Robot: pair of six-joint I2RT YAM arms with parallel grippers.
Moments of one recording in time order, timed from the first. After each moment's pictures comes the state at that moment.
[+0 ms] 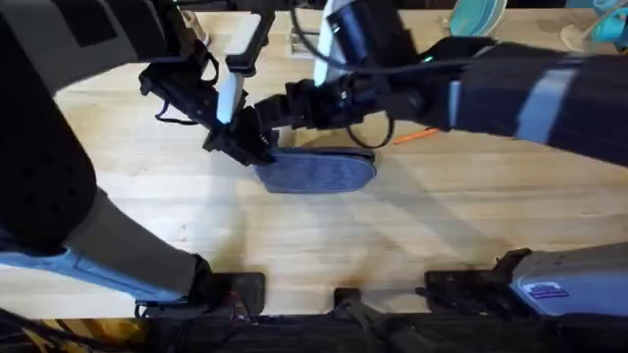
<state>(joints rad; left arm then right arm) 0.03 1.78 1.19 -1.33 0.72 1.81 0.70 1.61 1.10 -0.26 -0.45 0.55</state>
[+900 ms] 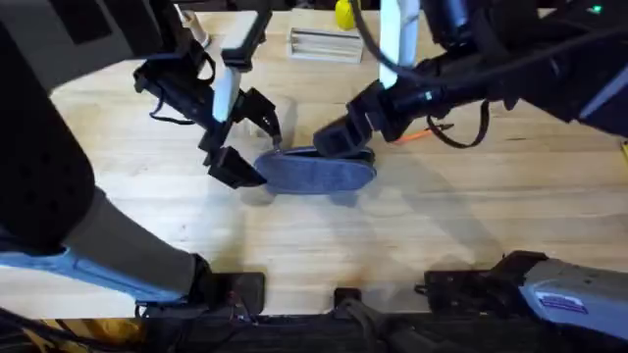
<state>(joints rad) 0.05 1.78 1.21 -1.38 0.72 1.81 0.56 1.34 1.11 -0.72 -0.45 -0.03</state>
